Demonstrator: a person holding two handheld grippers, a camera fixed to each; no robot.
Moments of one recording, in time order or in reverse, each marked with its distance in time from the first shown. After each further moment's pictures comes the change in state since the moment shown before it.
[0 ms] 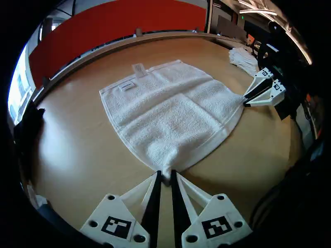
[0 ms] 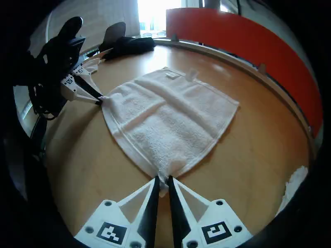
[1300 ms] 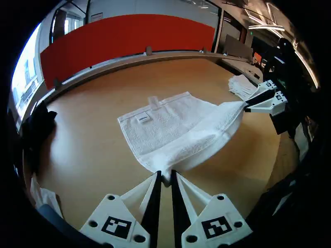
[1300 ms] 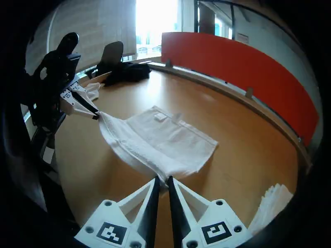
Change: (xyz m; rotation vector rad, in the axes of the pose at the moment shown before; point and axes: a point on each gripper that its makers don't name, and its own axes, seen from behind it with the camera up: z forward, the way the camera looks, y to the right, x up) left arm 0.058 0.007 -0.078 0.014 0.093 -0.099; right arm 0.076 0.000 -0.074 -0.047 0.147 0.000
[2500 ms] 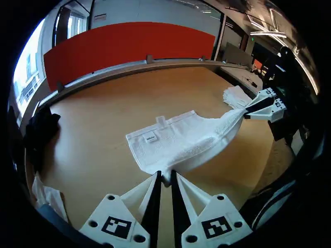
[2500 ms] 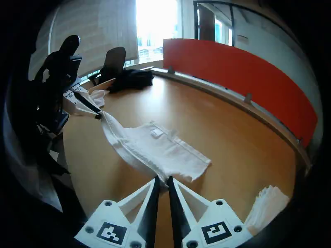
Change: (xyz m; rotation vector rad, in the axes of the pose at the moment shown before) left arm 0.030 0.014 -0.045 -0.019 0.024 -0.038; right arm 0.025 -0.009 -0.042 0.024 0.010 0.012
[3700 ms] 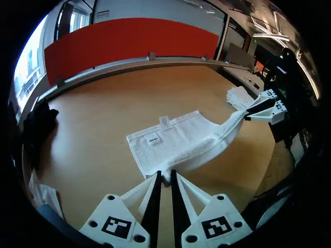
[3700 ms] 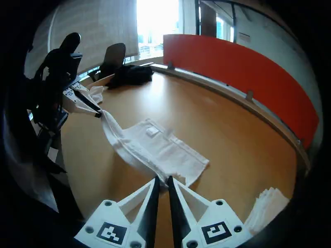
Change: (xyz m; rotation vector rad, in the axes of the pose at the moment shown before) left arm -0.005 -0.008 0.023 0.000 -0.012 -0.033; right arm -0.007 0.011 0.021 0.001 -0.031 -0.006
